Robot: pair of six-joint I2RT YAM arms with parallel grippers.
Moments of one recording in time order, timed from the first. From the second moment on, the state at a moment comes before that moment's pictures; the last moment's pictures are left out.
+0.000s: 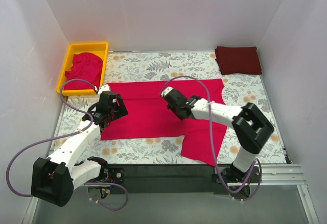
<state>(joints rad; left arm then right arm) -0.32 1.06 0.67 -0.42 -0.27 -0.59 0.90 1.74 1.12 -0.48 0.40 -0.05</state>
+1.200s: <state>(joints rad) -0.32 1.06 0.67 -0.42 -0.26 -0.59 0.17 1.43 0.70 -0.33 -0.22 0.39</state>
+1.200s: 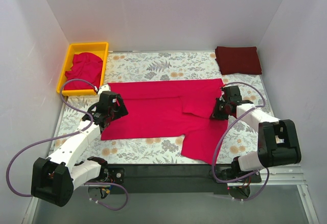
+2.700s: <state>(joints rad) -0.21 1.53 0.82 -0.55 -0.25 -0.80 0.04 1.50 0.76 -0.33 -0.16 0.31</state>
